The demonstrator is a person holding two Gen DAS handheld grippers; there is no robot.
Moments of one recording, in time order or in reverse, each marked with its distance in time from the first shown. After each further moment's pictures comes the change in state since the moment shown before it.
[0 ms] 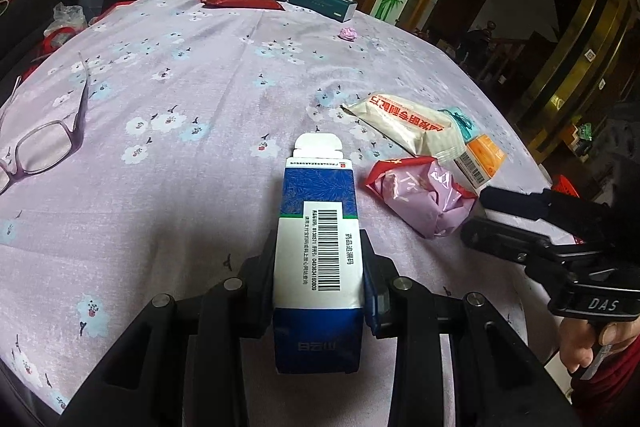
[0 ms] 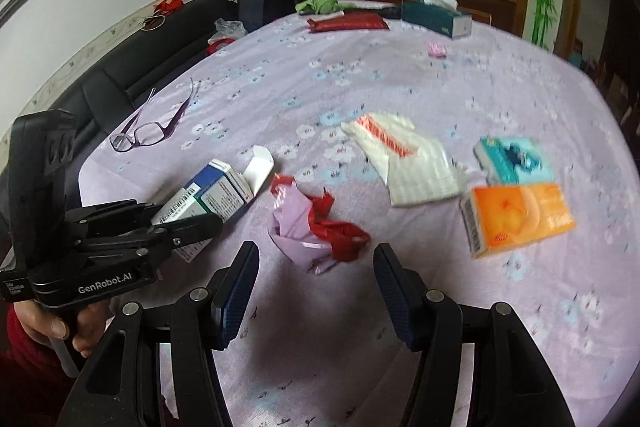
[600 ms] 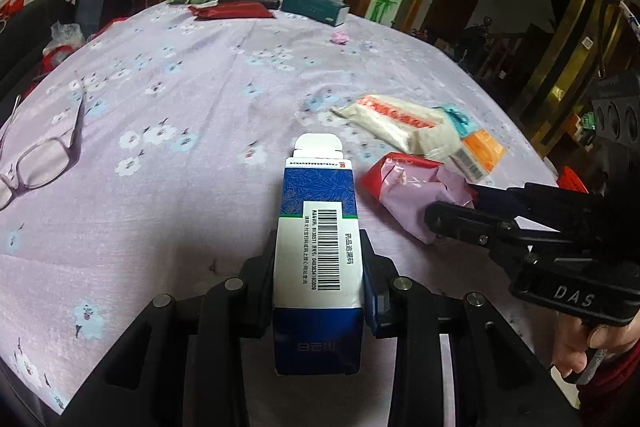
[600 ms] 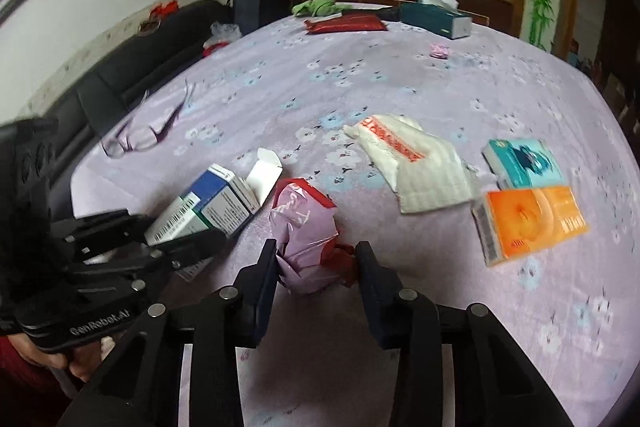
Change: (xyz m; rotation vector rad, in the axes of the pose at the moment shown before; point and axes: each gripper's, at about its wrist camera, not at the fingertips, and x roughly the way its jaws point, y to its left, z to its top) left arm -0.002 -0.018 -0.002 0.056 -0.033 0.027; right arm 0.010 -0.002 -0.001 0.055 -0.021 -0.003
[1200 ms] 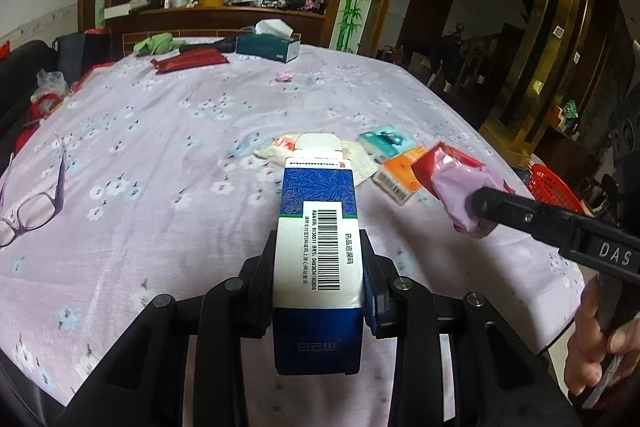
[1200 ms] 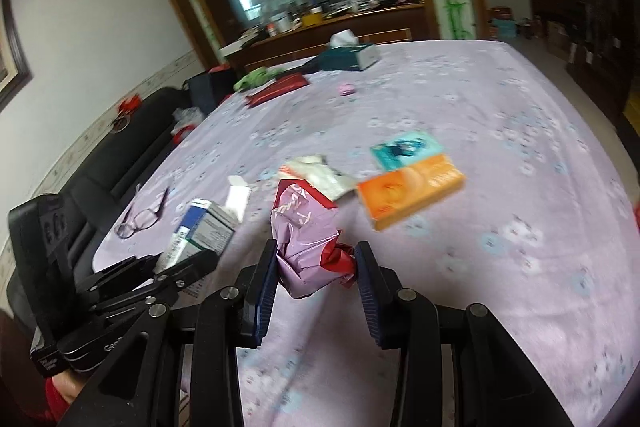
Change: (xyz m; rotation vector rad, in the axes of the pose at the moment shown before) left arm -0.024 -0.078 0.004 0.092 -0.111 -0.012; right arm -0.102 -0.057 -0.039 0.277 -0.199 -0.052
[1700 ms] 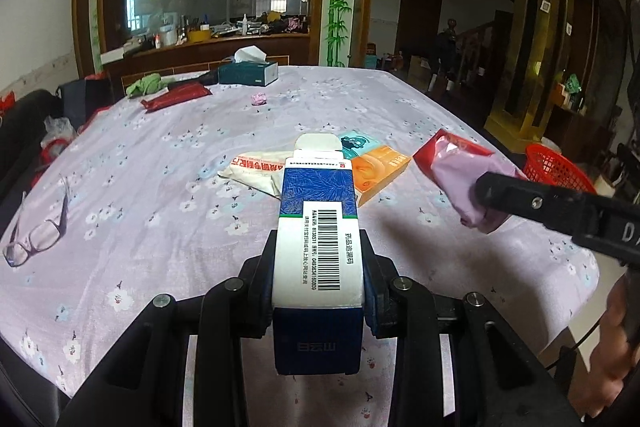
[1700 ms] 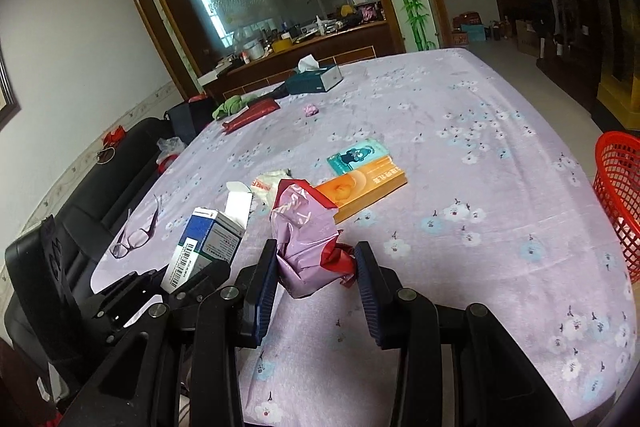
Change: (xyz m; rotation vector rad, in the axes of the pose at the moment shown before) left arm 0.001 -0.069 -0.012 0.138 -0.066 0.084; right arm -0.050 -0.023 -0.017 0.073 -0.082 -0.046
